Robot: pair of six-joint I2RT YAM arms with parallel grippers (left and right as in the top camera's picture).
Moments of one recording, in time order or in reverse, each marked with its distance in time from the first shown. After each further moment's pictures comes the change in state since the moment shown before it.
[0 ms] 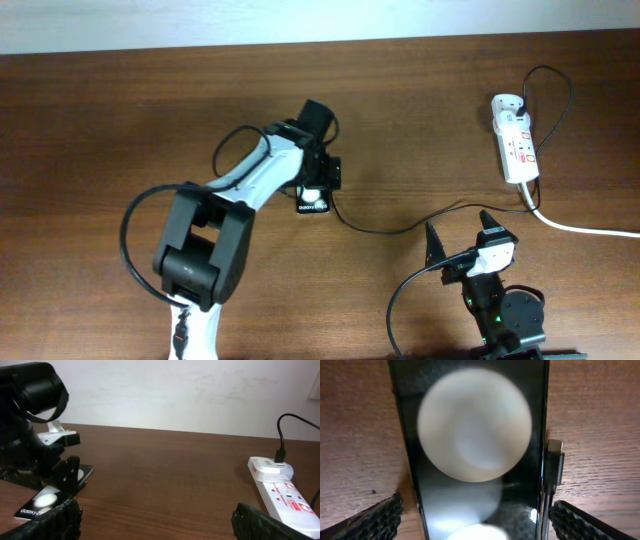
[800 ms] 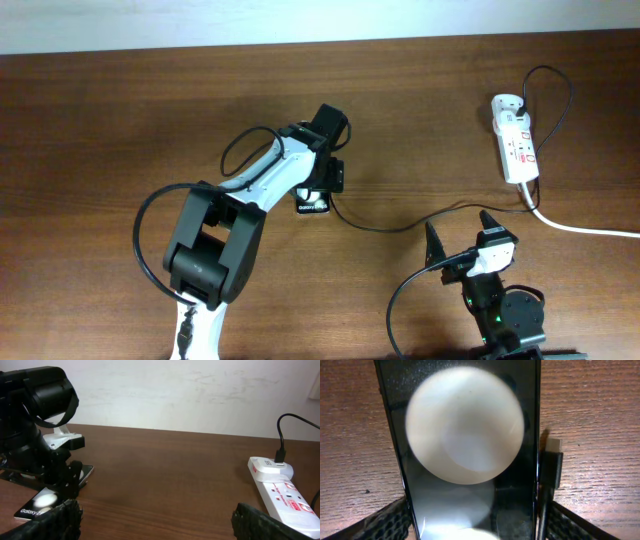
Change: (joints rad) left arm -0.033 0.036 0.034 -0.026 -0.070 -0.016; right arm 0.000 0.000 0.000 0.000 0.000 0.000
